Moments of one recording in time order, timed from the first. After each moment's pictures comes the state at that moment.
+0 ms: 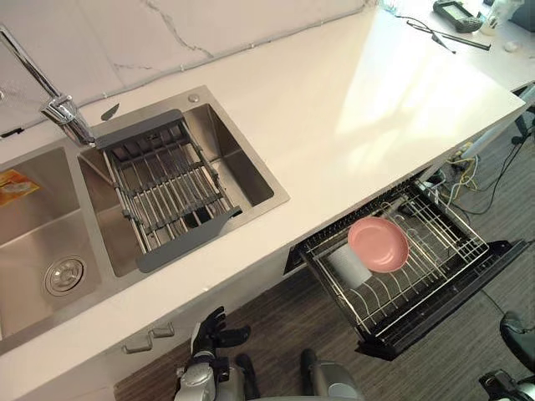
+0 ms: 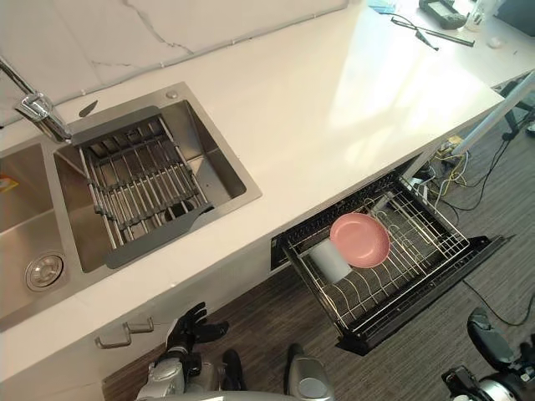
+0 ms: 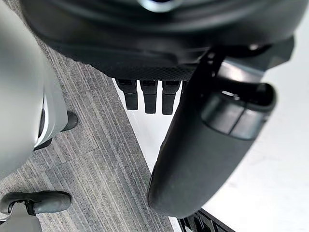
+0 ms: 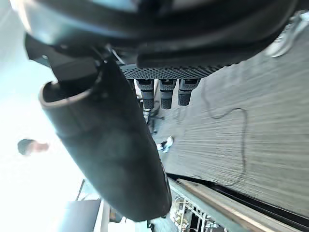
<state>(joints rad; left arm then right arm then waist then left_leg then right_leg) 0.03 -0.01 0.08 0.95 -0.08 -0.17 0.11 0.35 0.05 -0.76 0.06 0.36 -0.15 -0.35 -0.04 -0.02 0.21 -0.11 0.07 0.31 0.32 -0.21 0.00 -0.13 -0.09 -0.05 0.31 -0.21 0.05</state>
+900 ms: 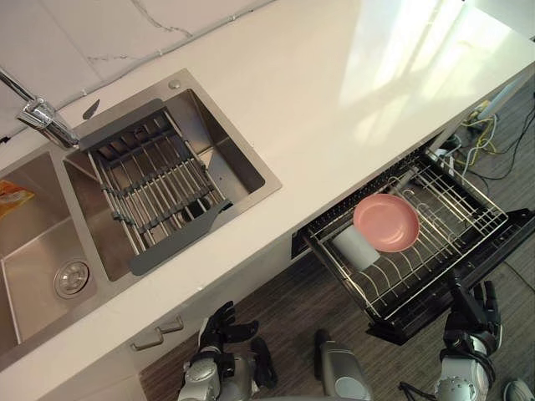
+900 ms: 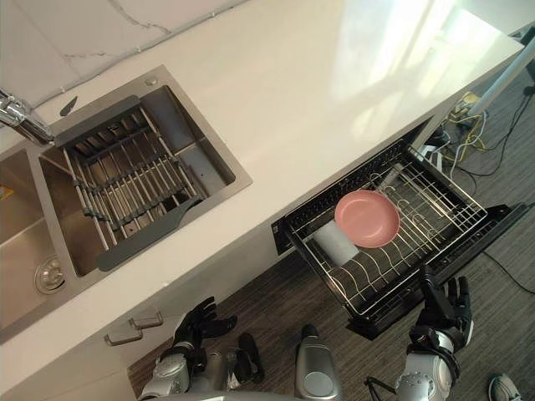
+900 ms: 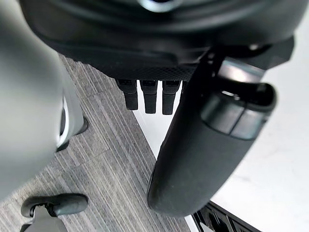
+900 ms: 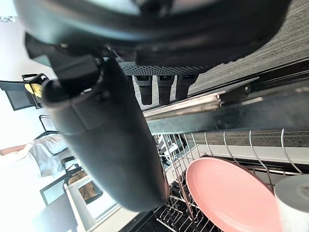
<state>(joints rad) 0.00 -0.02 0.07 0.94 -0.09 -0.18 0.04 0.09 -0.14 -0.60 0.46 0.87 -0.18 -0.01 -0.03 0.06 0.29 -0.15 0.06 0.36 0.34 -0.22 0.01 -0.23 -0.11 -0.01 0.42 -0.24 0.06</state>
